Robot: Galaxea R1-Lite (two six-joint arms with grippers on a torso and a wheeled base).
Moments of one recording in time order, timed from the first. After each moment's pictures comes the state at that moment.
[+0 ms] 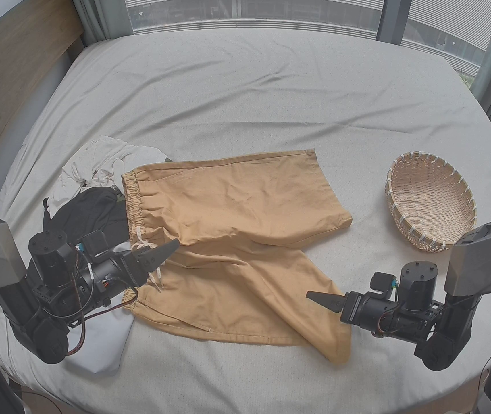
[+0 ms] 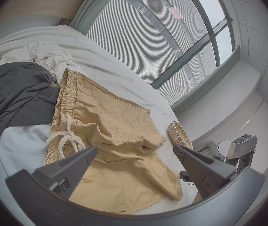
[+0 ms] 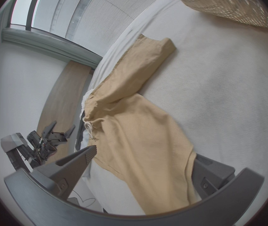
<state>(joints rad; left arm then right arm) -0.25 2.00 -0.33 -1.55 -0.37 -0.52 0.48 2.21 -0.33 -1.54 0.28 0.73</state>
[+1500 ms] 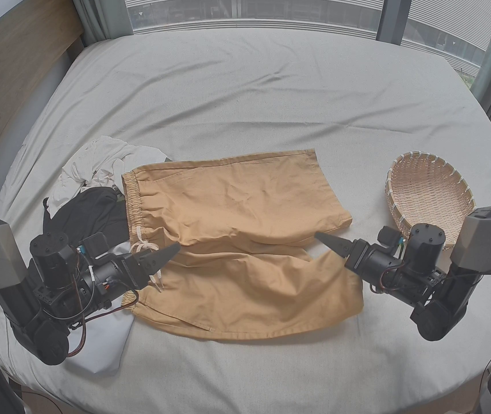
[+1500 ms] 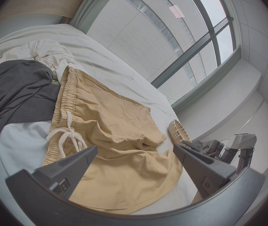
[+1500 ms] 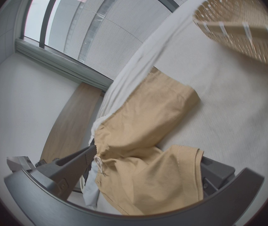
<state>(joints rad) -0.25 2.00 -0.32 -1.55 -0.37 -0.52 0.38 2.16 -0.54 -1.54 0.28 0.75</state>
